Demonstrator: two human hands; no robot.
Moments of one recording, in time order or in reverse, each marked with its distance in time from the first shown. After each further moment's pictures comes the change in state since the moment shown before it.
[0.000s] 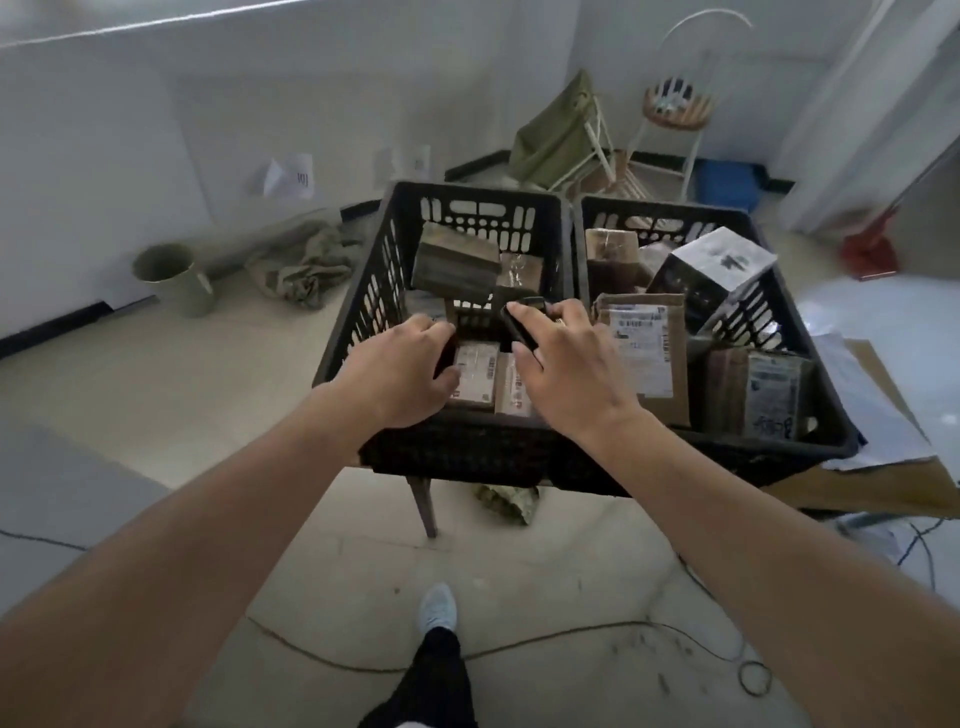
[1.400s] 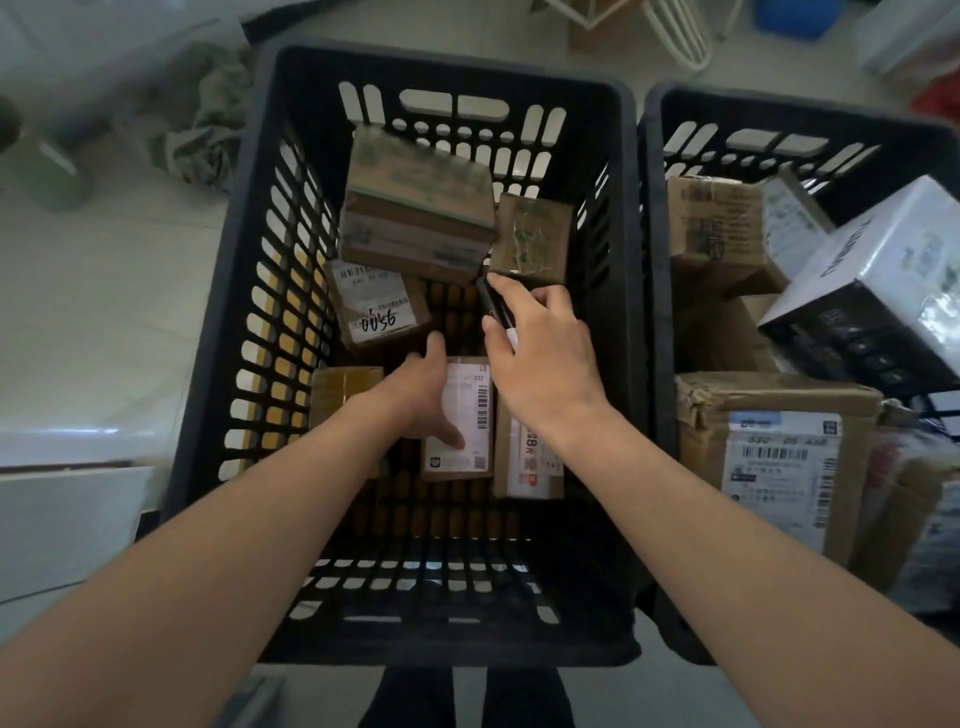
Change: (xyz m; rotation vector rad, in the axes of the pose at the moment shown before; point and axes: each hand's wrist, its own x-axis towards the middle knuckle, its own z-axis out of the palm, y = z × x) left_hand 0.258 -0.069 0.193 -0.314 -0.705 -0.283; right_hand 0.216 0.052 0.168 0.280 -0.213 0.324
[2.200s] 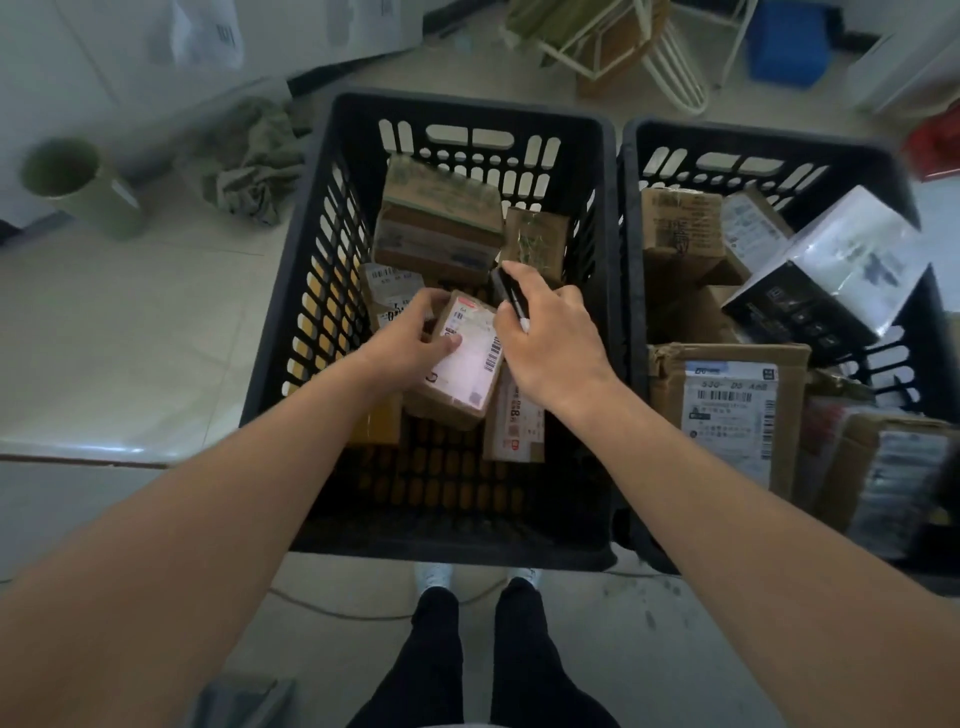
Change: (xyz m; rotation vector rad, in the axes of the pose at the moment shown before) left_hand -0.073 -0.010 -0.036 -0.634 0.192 0.166; right_hand -0.040 -0.016 -0.036 0.118 -0.065 0.018
